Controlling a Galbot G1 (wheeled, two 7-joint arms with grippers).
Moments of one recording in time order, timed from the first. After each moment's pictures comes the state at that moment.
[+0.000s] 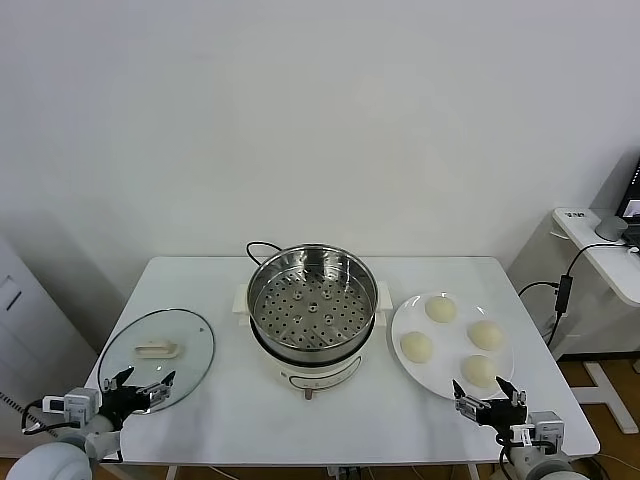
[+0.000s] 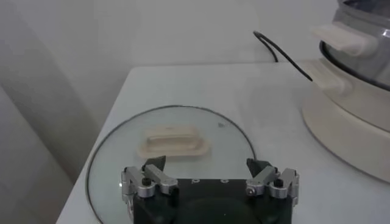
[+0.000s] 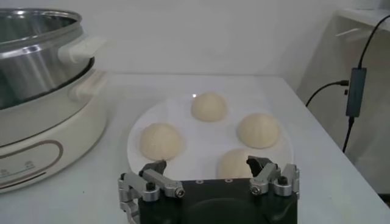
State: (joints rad) left arm 1.54 -0.86 -0.60 -1.97 -0.71 0.45 -0.16; right arm -1.67 1.02 0.66 2.08 0.57 -0.40 0.17
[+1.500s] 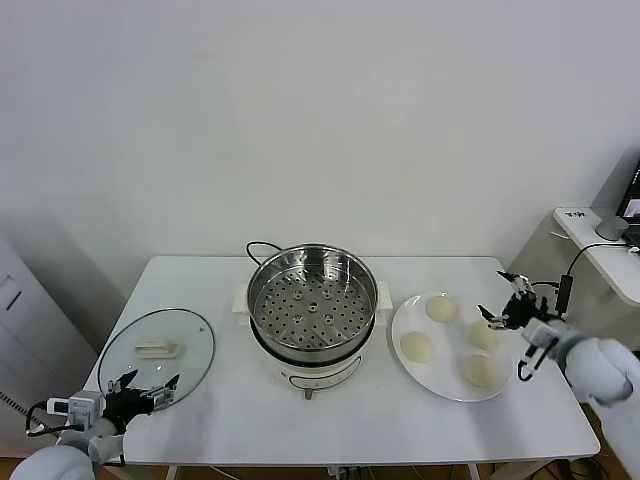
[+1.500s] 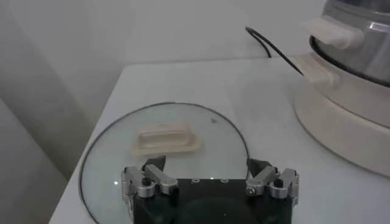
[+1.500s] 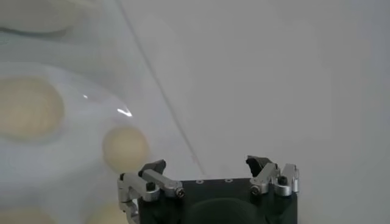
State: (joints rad) left arm 1.55 -0.86 -0.59 -1.99 -0.69 0.46 -0.15; right arm -0.84 0.63 0.27 1.45 -0.18 -0.03 -0.51
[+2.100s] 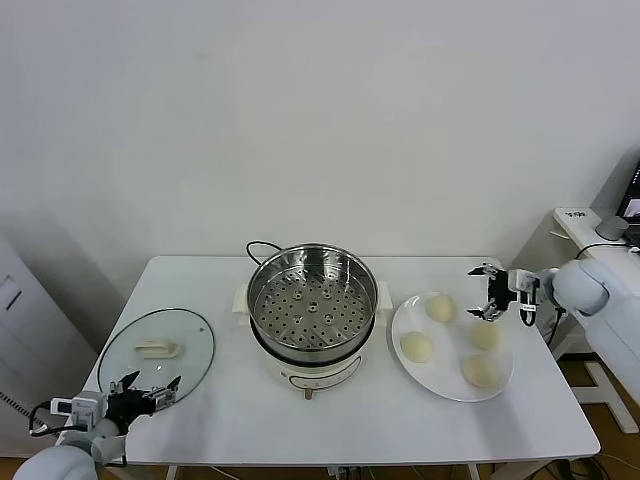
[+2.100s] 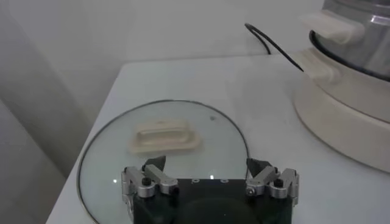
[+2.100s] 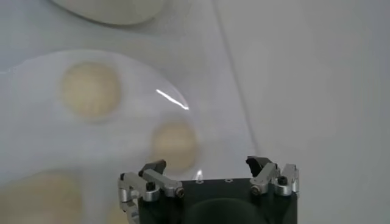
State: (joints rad) left arm 1.54 -0.86 -0.57 -1.98 -0.68 0.47 -0.15; right arm -0.21 0.67 -0.31 1.10 -0.11 0.06 -0.99
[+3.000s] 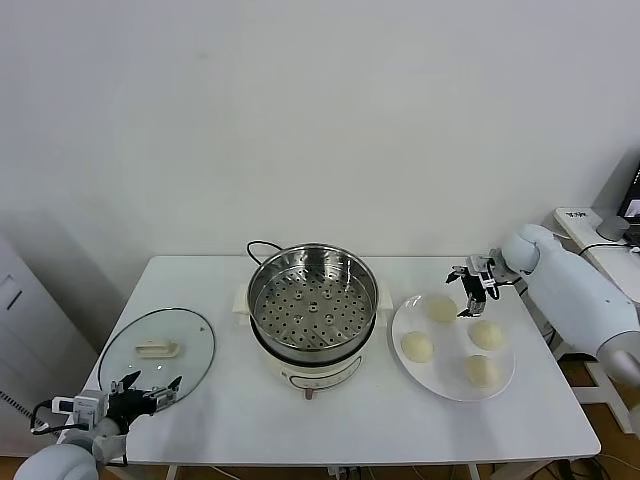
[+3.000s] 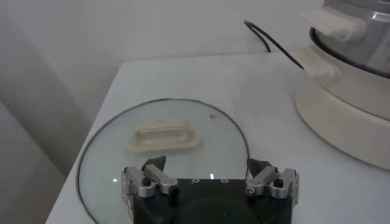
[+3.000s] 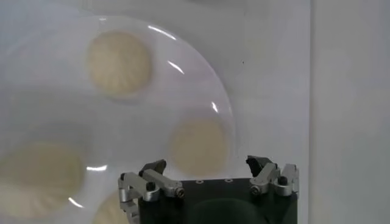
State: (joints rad) left arm 1.54 -0.86 -0.57 -1.97 -0.68 0.47 -0.15; right arm -0.05 0.92 -0.45 0.73 -0.33 0.20 -1.04
